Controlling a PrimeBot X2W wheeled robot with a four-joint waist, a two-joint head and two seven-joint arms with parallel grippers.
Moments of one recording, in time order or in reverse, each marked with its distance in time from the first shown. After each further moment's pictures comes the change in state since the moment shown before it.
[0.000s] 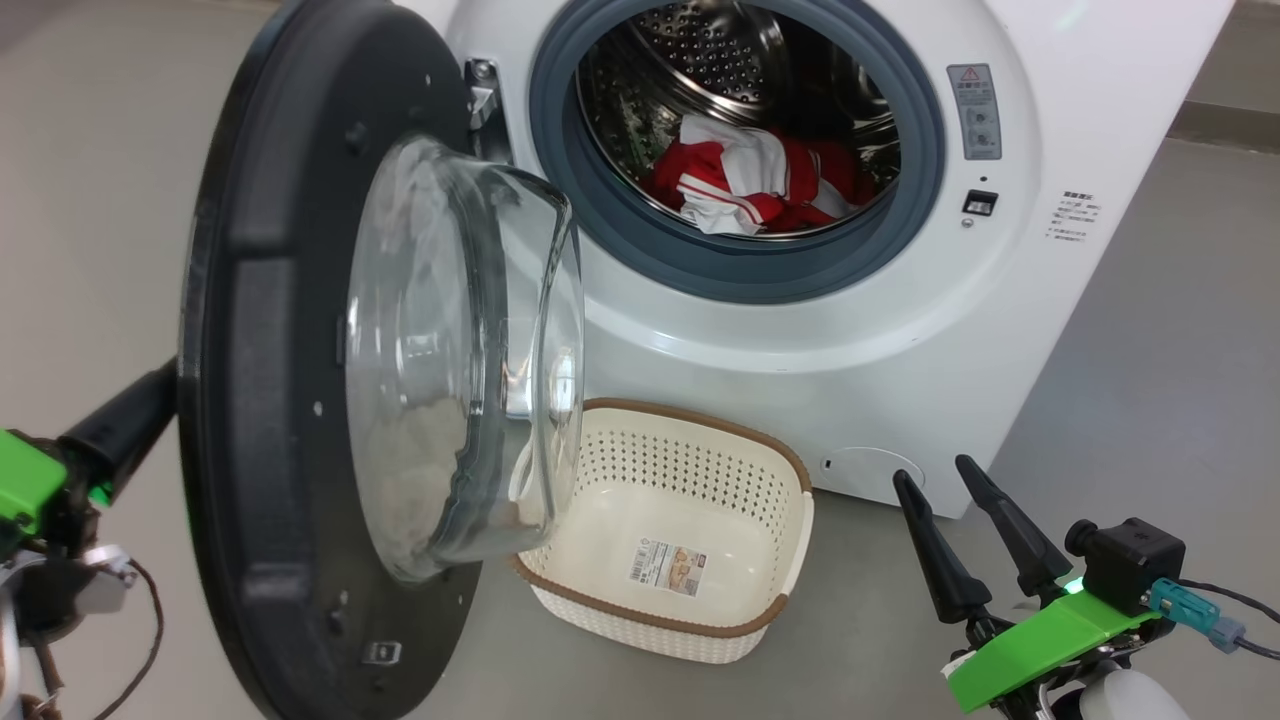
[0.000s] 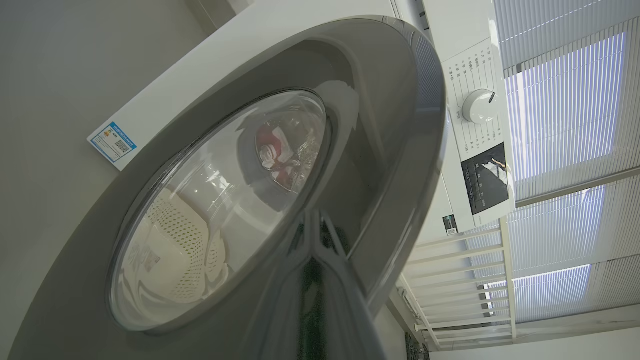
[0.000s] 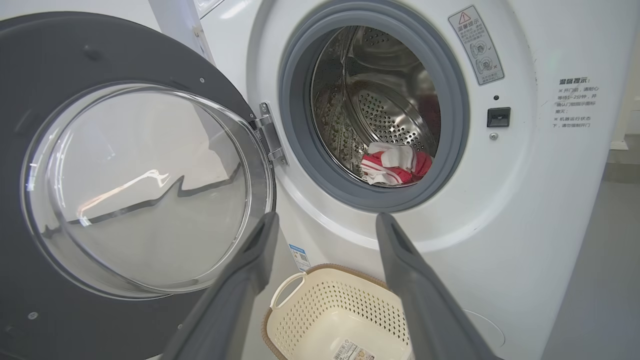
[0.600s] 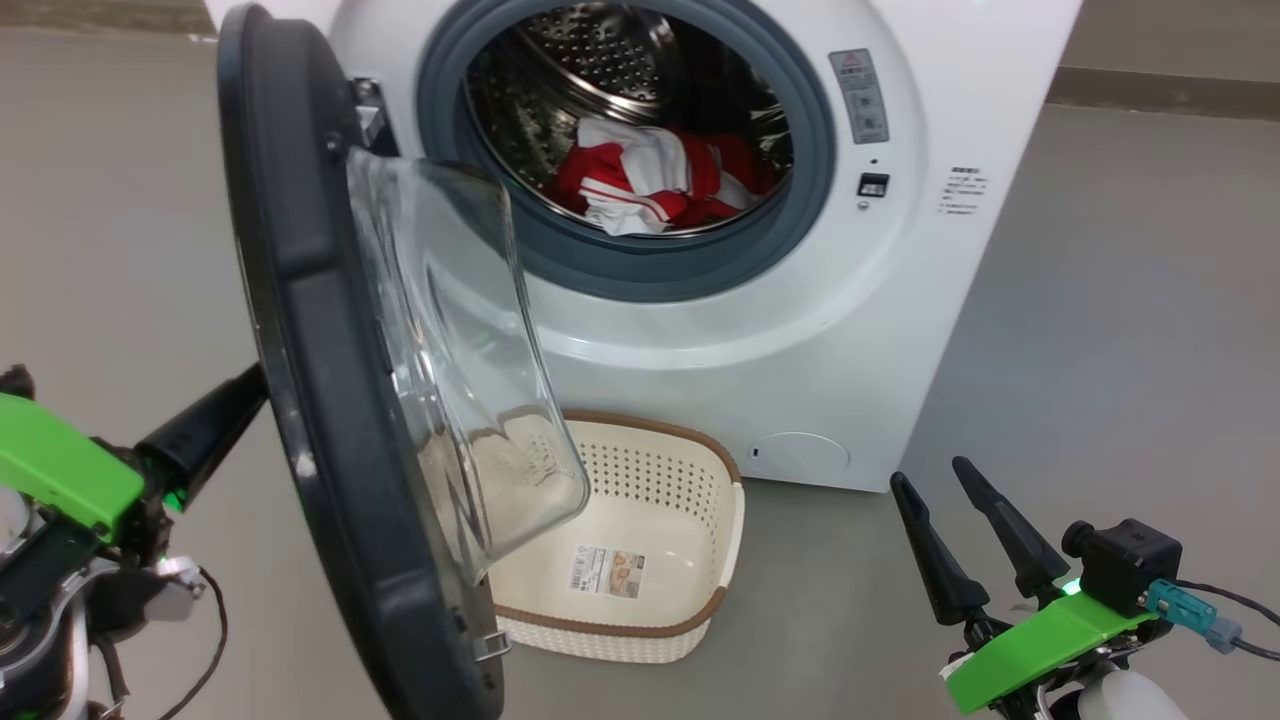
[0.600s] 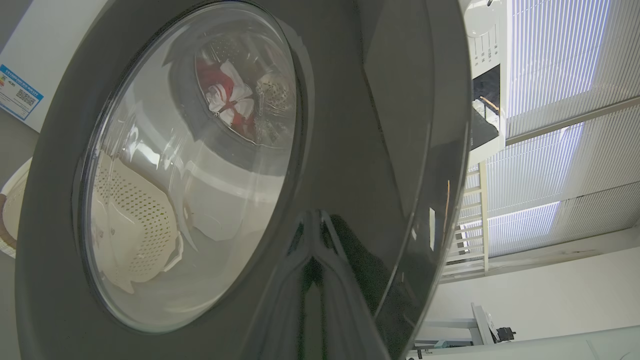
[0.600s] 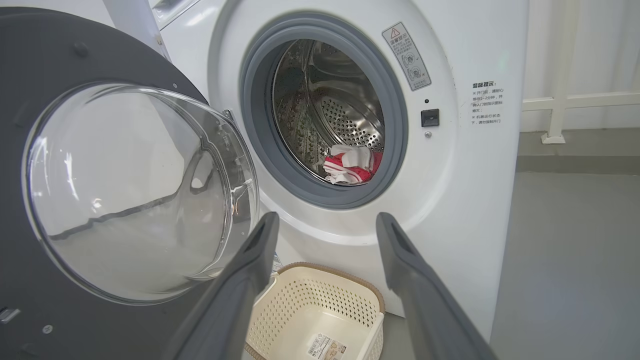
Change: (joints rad) left arm 0.016 -0.052 -0.071 -0.062 0.003 0.016 0.006; right arm 0.000 0.000 0.008 0.001 0.000 0.000 0.000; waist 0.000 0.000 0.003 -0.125
